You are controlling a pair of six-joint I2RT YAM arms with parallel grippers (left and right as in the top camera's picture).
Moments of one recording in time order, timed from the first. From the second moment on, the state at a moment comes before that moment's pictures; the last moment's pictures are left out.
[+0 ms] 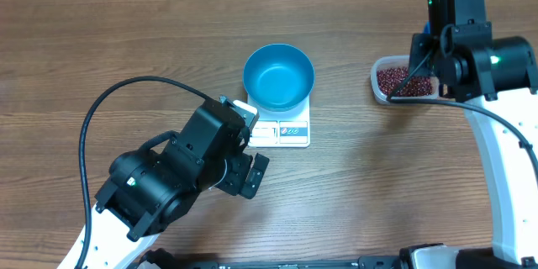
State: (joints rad) left arm -0.68 1.13 1.35 -1.26 -0.04 -0.23; right arm 0.14 1.53 1.76 -1.25 0.40 0.18
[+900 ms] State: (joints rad) left arm -0.68 1.13 1.35 -1.26 -0.04 -0.23; right arm 0.14 1.78 1.77 -1.27 0.52 0.05
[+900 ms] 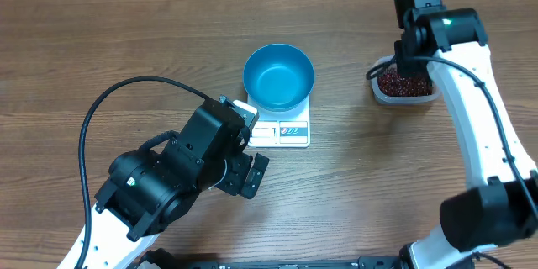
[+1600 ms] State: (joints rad) left arm -0.68 1.13 1.35 -1.26 -0.04 -0.23; right arm 0.20 1.86 1.77 -1.22 0.59 0.10
